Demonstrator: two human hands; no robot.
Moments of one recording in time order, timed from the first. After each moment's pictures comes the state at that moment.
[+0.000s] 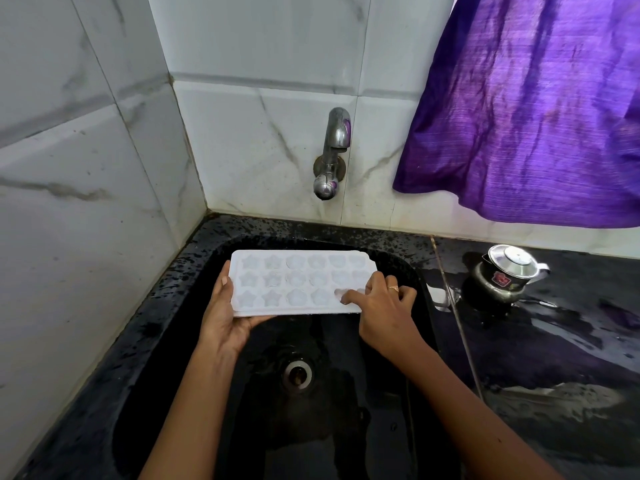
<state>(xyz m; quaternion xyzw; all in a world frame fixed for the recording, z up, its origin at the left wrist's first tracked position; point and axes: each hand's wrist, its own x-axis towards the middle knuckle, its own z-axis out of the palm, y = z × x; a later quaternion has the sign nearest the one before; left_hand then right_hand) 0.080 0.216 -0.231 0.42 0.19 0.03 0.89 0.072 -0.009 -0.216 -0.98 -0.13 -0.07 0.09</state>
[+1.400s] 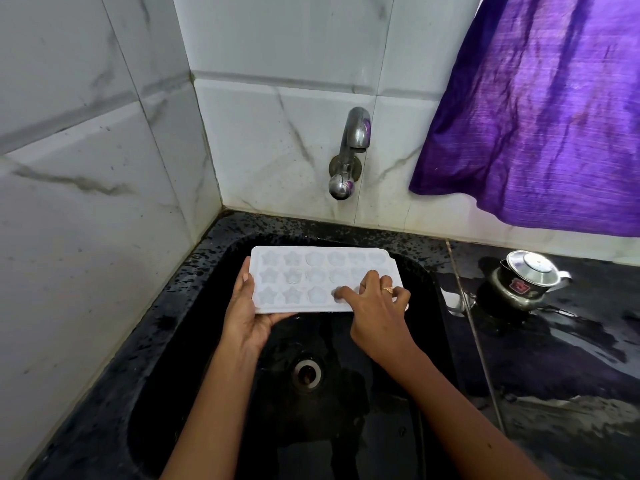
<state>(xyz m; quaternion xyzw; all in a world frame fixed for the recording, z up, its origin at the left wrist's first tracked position) 0.081 0.207 -0.234 0.40 0.17 0.04 0.90 0.068 0.021 -0.212 -0.98 -0.14 -0.08 0.09</state>
